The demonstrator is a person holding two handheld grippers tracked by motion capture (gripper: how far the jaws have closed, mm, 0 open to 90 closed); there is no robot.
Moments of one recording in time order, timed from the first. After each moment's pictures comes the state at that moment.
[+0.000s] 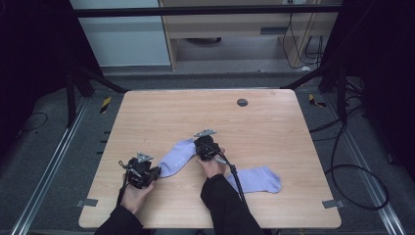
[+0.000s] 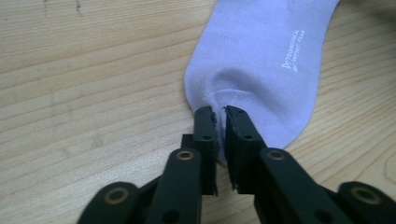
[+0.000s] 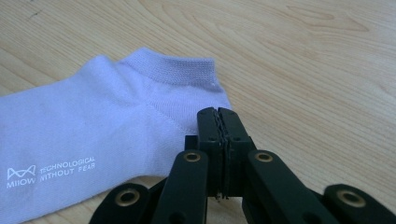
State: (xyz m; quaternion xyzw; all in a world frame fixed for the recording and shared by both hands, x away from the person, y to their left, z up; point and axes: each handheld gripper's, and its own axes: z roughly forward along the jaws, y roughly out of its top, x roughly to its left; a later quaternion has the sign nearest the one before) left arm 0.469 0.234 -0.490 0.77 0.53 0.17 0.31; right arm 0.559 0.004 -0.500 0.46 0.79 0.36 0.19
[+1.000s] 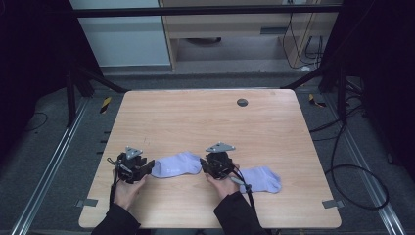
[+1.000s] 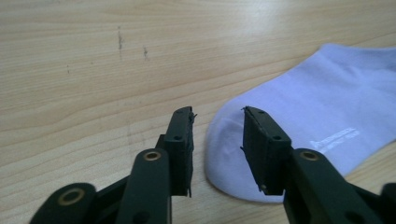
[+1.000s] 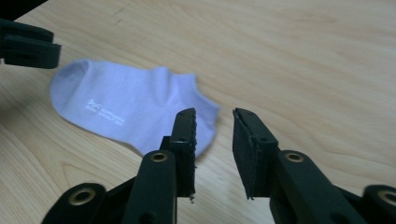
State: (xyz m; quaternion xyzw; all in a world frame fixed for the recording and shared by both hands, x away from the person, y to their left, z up) left arm 0.471 0.256 -0.469 0.74 0.53 0.22 0.34; right arm 0.478 -0.040 -0.460 0.45 0.78 0.41 0.17
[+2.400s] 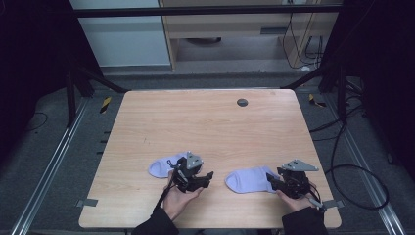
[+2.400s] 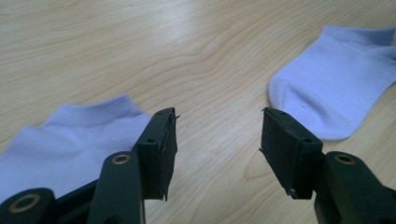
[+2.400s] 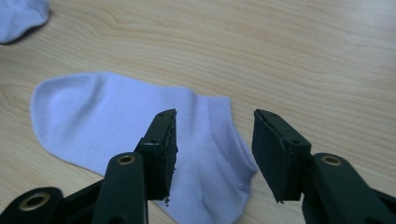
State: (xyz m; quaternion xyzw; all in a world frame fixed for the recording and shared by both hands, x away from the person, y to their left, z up) left arm 0.447 0.088 -0.460 0.82 0.39 0.15 0.39; right arm 0.420 -0.237 -0.473 0.50 0.75 0.36 0.21
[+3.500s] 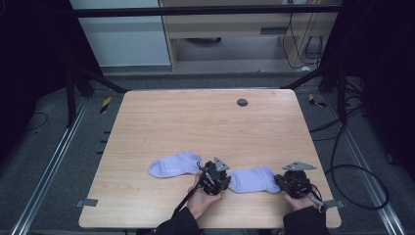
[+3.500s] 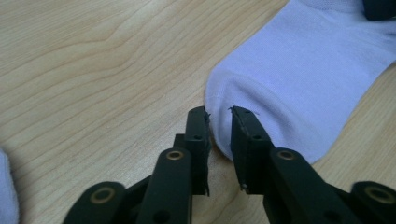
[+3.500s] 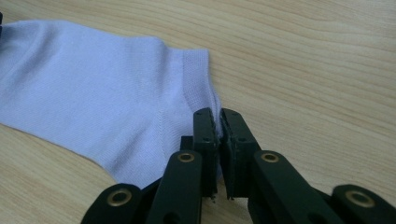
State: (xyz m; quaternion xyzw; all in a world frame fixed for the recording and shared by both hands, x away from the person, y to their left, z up) left arm 0.454 0.027 -0.492 0.85 0.37 0.11 0.35; right arm 0.429 -0.249 -0.493 0.52 0.78 0.31 0.19
